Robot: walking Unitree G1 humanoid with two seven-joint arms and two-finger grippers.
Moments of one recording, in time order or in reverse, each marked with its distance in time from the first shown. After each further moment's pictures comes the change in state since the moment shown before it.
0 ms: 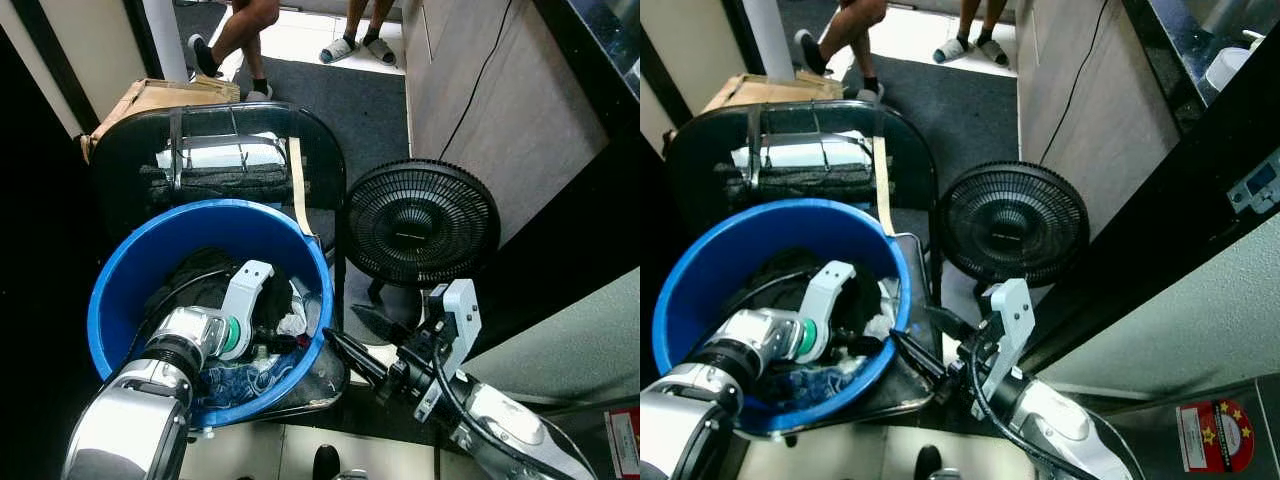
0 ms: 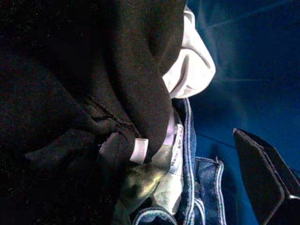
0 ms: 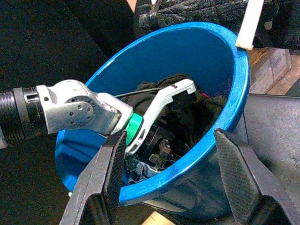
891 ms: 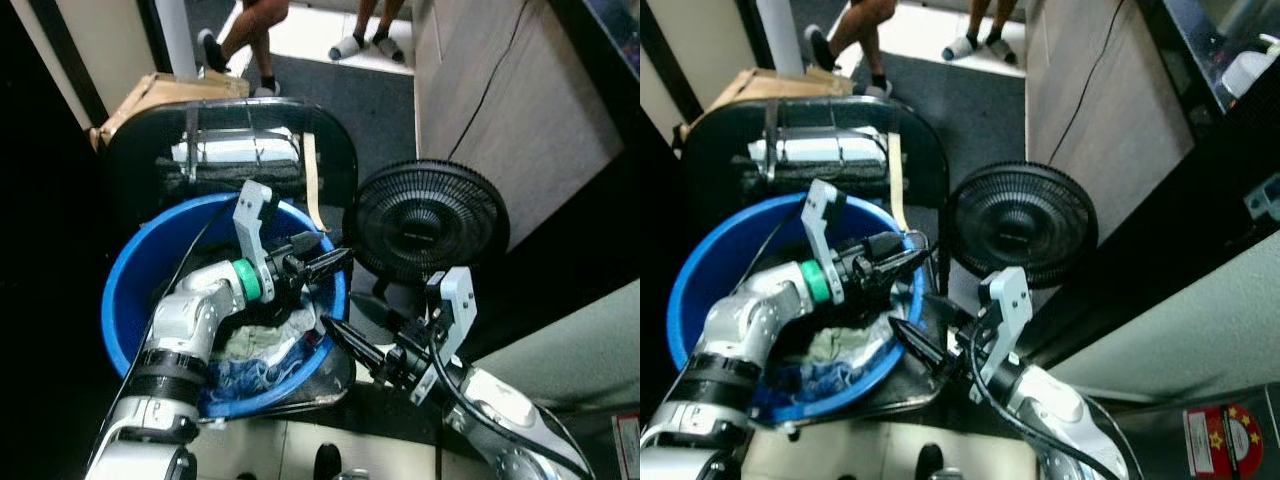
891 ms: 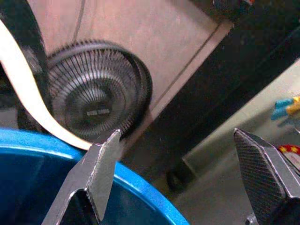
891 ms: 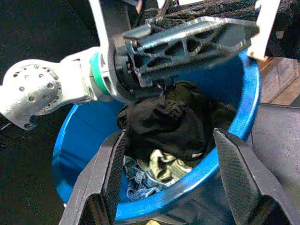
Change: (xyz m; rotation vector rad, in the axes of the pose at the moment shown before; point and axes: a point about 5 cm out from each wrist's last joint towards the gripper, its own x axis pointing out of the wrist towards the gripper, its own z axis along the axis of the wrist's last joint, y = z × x) left arm -0.062 -0.057 0.083 0.144 -0.810 -0.424; right arm 0.010 -0.009 0.002 -0.016 -0.024 0.025
